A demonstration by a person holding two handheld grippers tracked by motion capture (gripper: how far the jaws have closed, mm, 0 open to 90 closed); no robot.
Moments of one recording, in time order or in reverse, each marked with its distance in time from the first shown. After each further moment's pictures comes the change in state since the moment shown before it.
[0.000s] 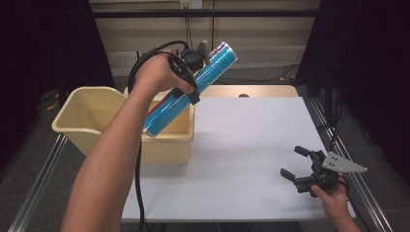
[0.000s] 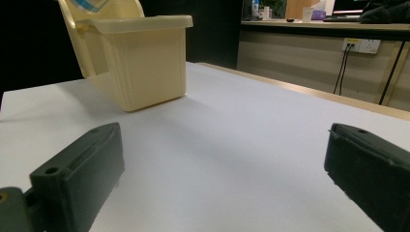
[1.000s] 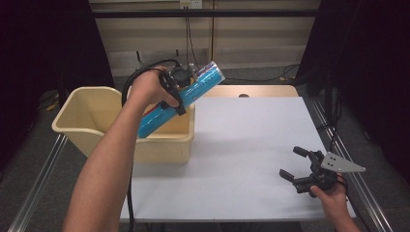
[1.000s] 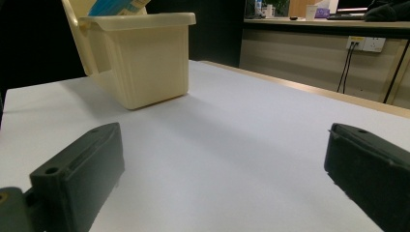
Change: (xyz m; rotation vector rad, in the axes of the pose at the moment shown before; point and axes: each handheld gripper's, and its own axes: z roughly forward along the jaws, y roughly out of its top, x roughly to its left) left arm 0.017 -0.035 0.043 0.031 0.005 0.123; right arm 0.001 -0.001 0.002 0.009 0.011 -0.001
